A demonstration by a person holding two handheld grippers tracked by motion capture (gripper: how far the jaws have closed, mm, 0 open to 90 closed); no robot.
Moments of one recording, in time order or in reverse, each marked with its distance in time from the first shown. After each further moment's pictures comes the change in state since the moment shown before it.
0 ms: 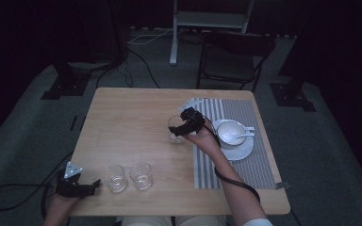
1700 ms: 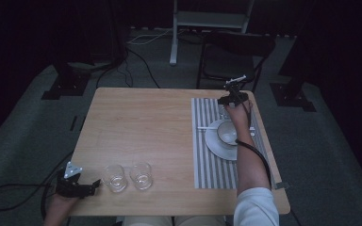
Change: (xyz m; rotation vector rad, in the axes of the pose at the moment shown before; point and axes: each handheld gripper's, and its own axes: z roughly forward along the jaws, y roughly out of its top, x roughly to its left) left arm 0.000 0.000 0.000 0.000 -0.001 0.001; right arm -0.201 -0.027 -0.012 0.169 -0.514 0.417
